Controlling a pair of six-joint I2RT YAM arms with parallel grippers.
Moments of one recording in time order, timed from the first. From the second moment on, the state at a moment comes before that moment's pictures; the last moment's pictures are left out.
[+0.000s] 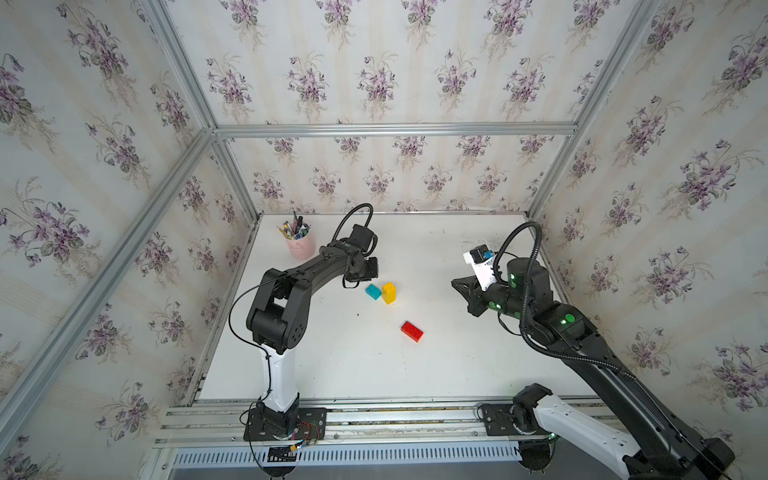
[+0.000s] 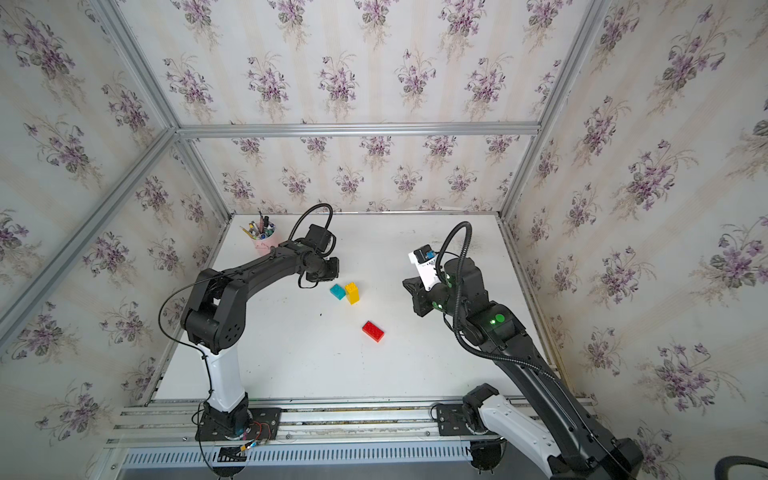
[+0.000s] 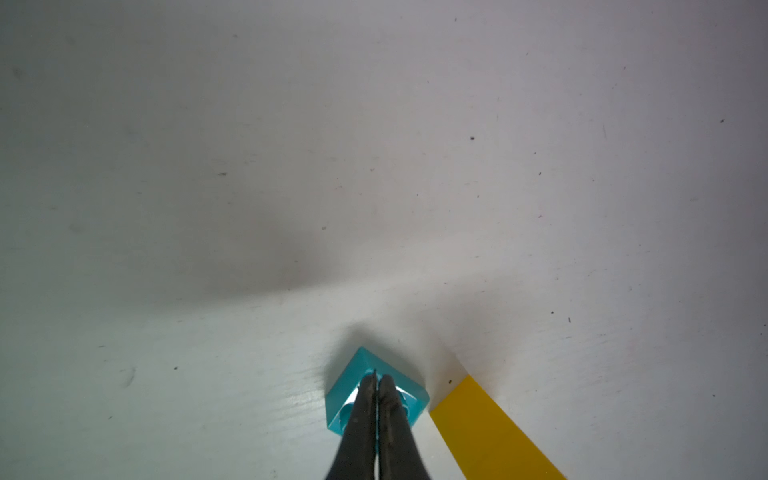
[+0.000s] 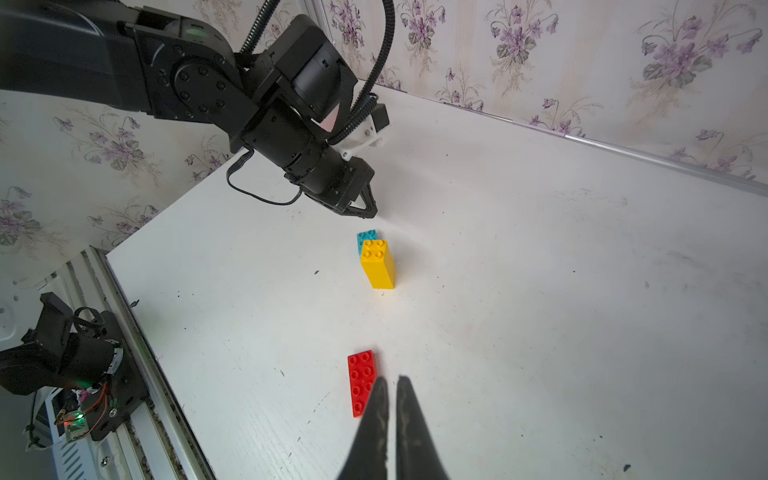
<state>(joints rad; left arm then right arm) -0.39 2.00 1.45 -0.62 0.10 -0.43 0.50 0.90 0.92 -0.53 -0.28 0.04</state>
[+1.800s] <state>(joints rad) -0.44 1.07 0.84 -0.54 0.03 -0.60 0.84 1.21 0.74 -0.43 -0.20 0.20</state>
